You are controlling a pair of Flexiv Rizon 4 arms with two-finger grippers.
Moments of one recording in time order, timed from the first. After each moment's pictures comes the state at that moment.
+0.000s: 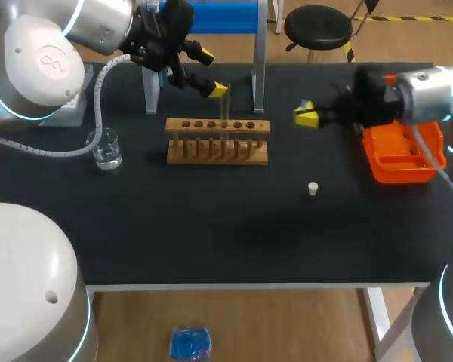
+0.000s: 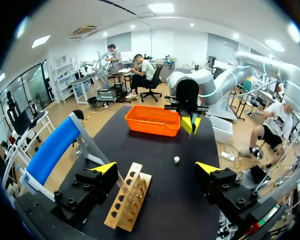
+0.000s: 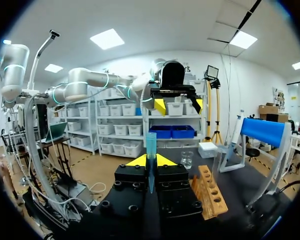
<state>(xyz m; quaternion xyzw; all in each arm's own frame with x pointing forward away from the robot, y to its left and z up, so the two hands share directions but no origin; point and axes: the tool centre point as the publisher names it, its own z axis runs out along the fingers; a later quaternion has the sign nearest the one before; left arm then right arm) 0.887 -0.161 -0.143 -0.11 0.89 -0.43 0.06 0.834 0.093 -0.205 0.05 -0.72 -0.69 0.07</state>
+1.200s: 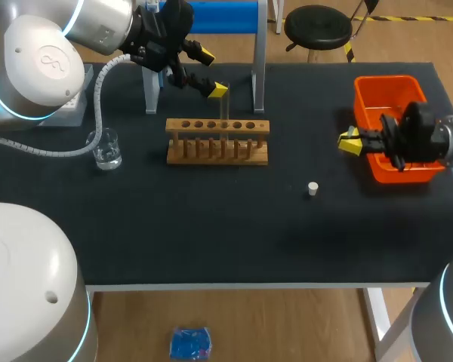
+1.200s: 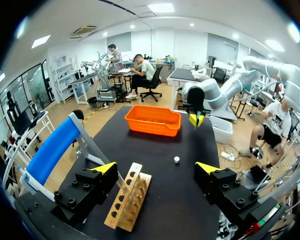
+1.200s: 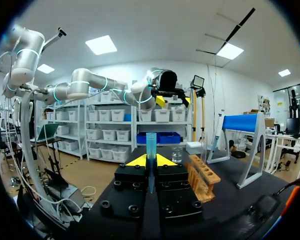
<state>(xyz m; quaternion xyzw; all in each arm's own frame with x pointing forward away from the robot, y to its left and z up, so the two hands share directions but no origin) 0.887 -0.161 -0.143 -0.11 0.89 -0.43 0.06 0.810 0.015 -0.243 0.01 -0.69 -0.72 0.01</state>
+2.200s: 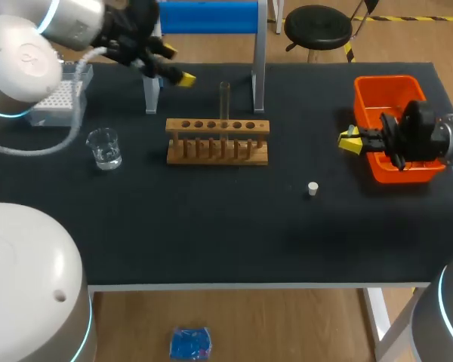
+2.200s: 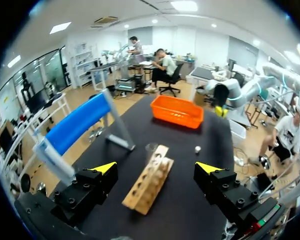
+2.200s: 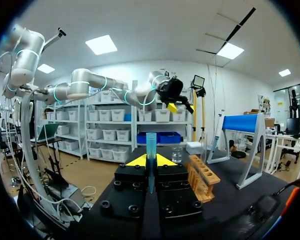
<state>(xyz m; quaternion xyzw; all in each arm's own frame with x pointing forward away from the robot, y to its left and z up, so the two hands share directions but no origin) 0.944 -0.077 -0.164 -0.21 0.89 -0.40 0.08 0.811 0.015 -0.242 0.01 -0.69 -0.72 0.01</state>
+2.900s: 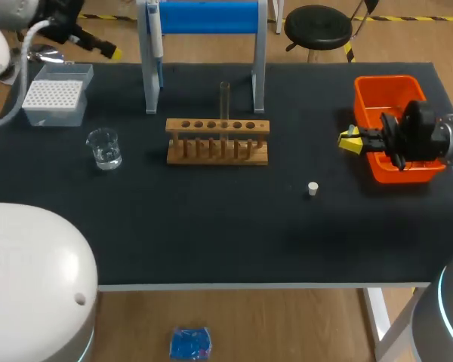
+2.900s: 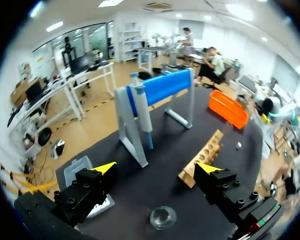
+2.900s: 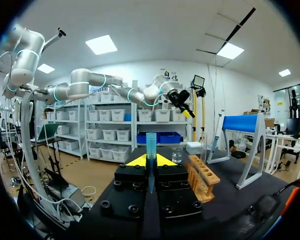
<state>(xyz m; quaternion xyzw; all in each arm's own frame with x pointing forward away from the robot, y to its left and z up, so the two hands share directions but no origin) 1.024 0.063 -0.173 -0.40 0.84 -0.34 0.13 0.811 0.015 -0.242 0.01 -0.69 -0.72 0.01</state>
